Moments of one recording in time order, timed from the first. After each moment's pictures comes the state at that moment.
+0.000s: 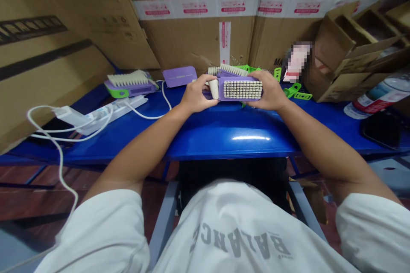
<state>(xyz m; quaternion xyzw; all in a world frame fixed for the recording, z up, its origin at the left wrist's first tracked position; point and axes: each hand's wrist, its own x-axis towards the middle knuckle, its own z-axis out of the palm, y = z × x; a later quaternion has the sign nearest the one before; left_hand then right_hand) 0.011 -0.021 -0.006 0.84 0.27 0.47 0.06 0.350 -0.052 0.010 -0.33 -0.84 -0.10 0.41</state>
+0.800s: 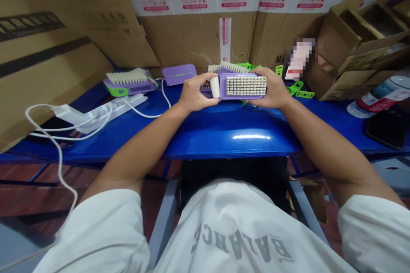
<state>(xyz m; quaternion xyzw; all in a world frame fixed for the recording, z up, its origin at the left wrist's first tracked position) 0.008 -0.025 0.001 0.84 0.26 0.48 0.03 0.352 -0.059 0.019 -0.34 -0.84 -0.07 0.41</state>
